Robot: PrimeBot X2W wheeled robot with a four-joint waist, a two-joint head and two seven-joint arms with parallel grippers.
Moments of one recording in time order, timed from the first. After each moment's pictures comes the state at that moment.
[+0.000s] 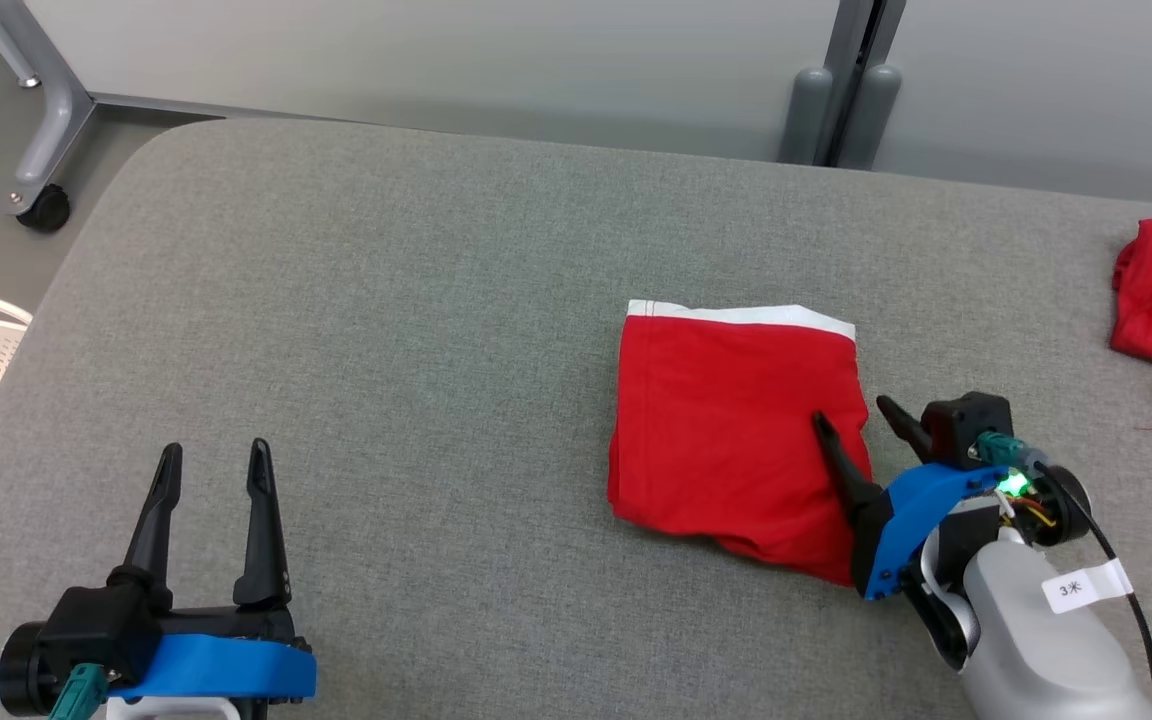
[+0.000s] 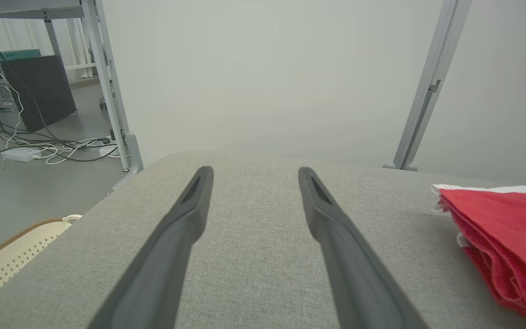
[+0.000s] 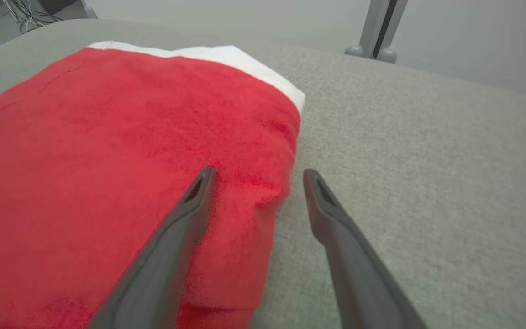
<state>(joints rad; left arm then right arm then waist) 0.00 0.11 0.00 0.07 -0.20 -0.09 -0.23 -0.51 -0.14 0.20 0.76 0.18 0.13 -0.10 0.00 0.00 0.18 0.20</state>
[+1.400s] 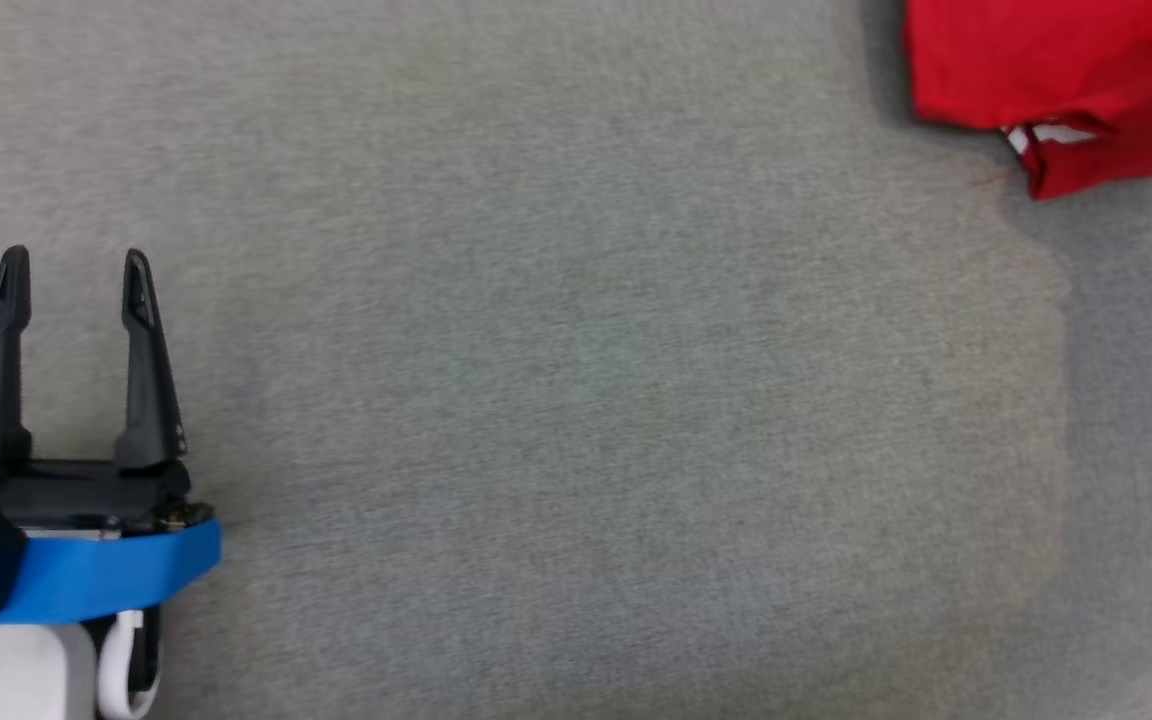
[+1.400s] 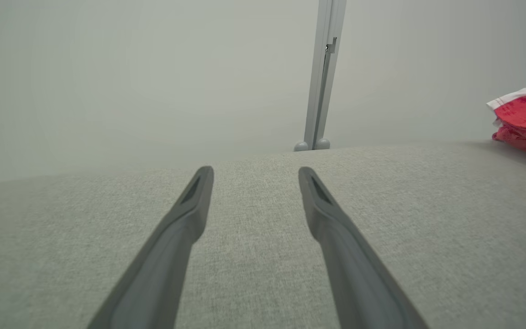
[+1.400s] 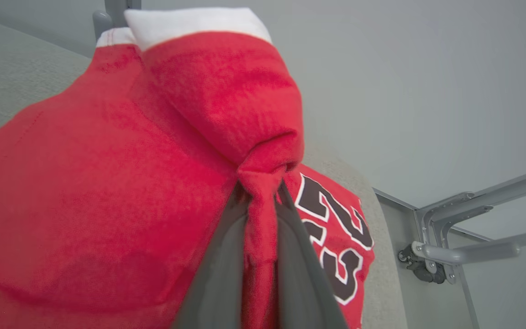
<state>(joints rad) -0.17 0.22 0.02 -0.13 -0.16 -0.07 -0.23 -1.13 -0.63 0.57 0.83 0.47 0.13 -0.06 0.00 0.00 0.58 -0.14</state>
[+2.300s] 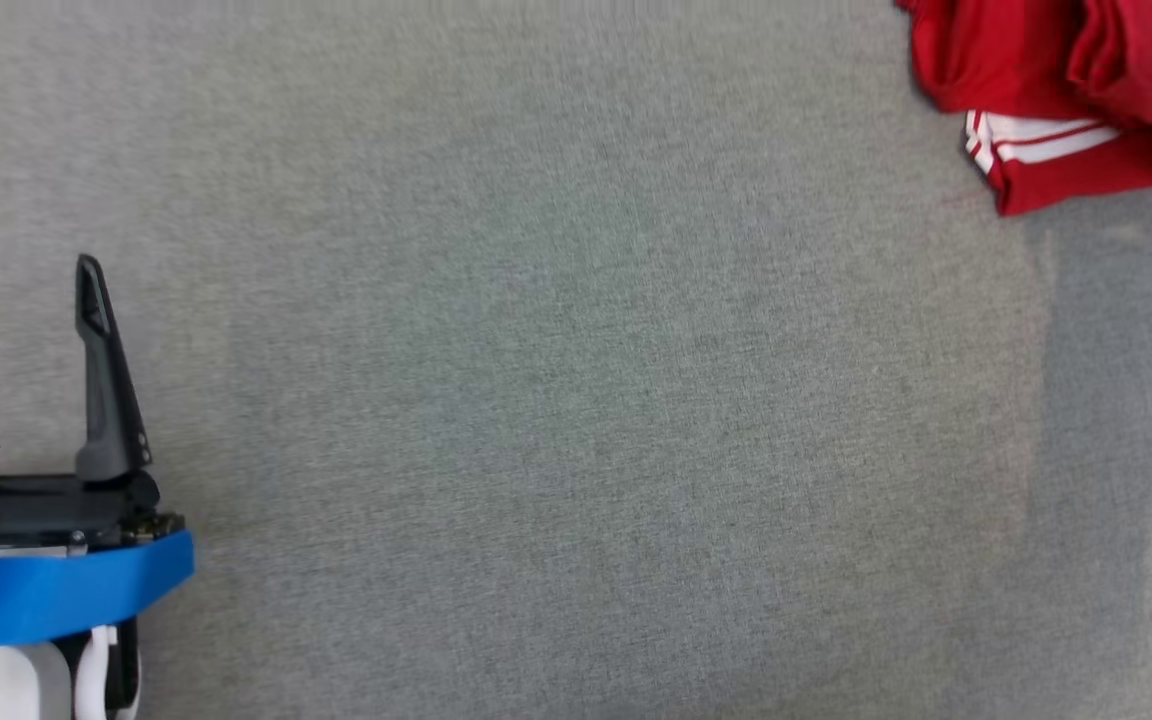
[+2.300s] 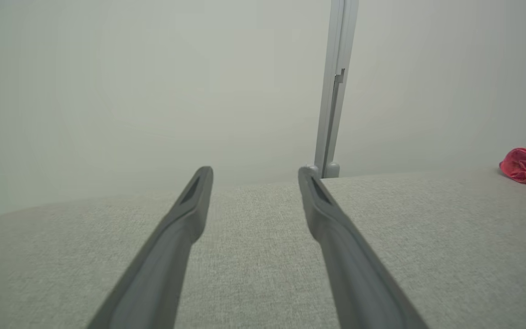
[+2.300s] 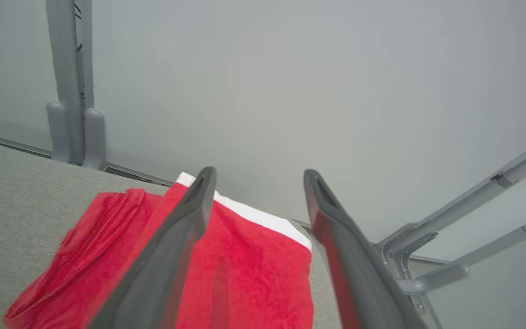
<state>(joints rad) -0.14 0.25 0.05 -0.20 -0.18 -0.04 -0.21 -1.28 -0.58 0.51 1.07 0.42 0.13 -0.26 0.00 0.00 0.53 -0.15</state>
